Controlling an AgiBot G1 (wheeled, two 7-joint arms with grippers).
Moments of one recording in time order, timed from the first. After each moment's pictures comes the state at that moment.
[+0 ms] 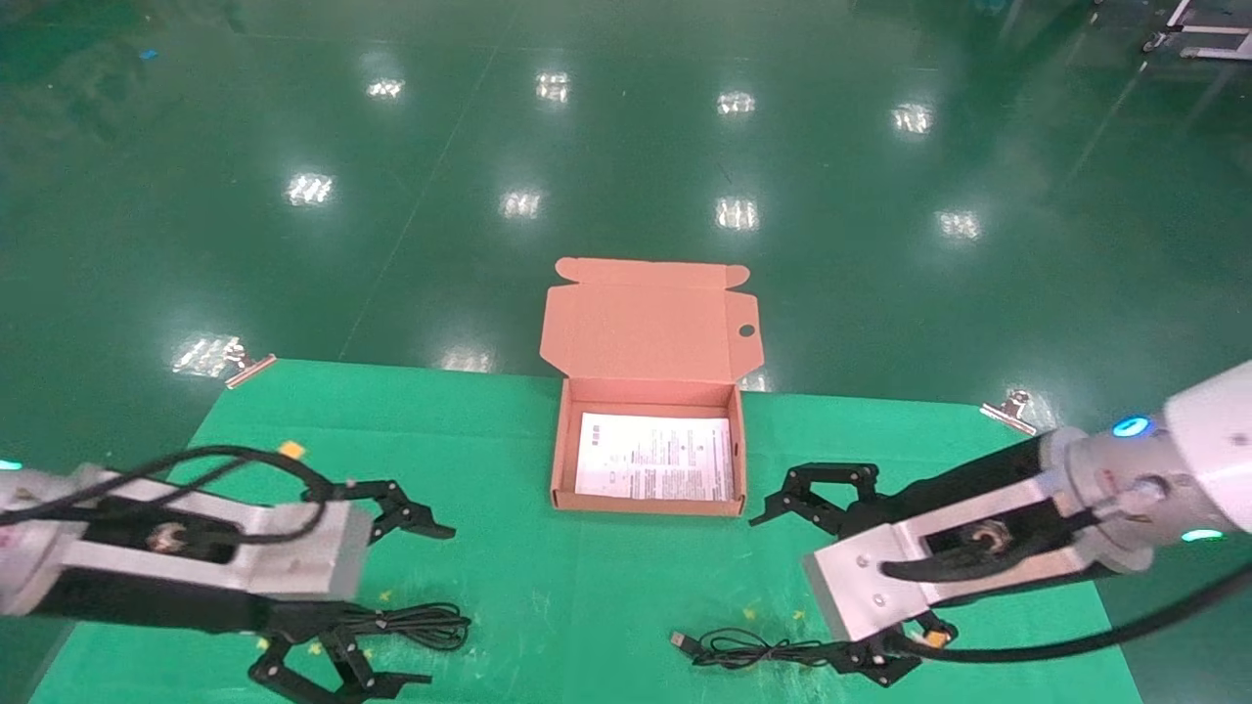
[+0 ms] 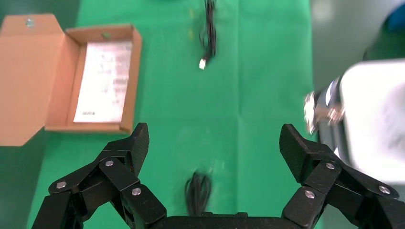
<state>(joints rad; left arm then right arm) -1.46 0.73 0.63 -1.33 1.46 1.53 -0.20 1.63 -0.81 -0.78 1.35 -1.58 -1.55 0.03</state>
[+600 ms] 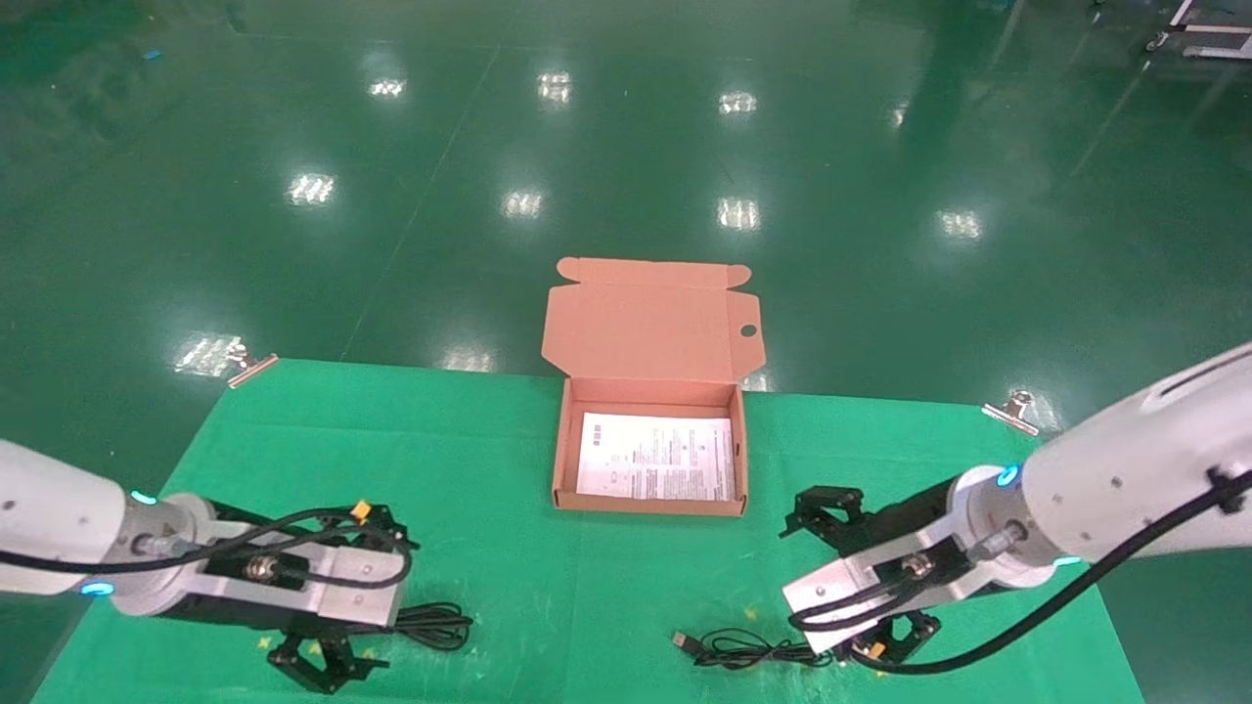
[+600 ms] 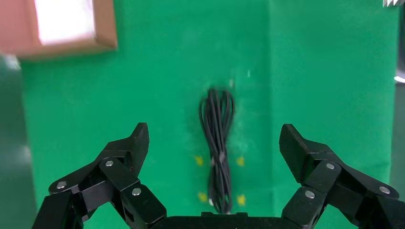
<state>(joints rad) -1.43 0.83 0.78 -1.29 1.83 1.40 -0.17 1.57 -0.91 -0.97 1.35 -1.91 -1.40 0.06</state>
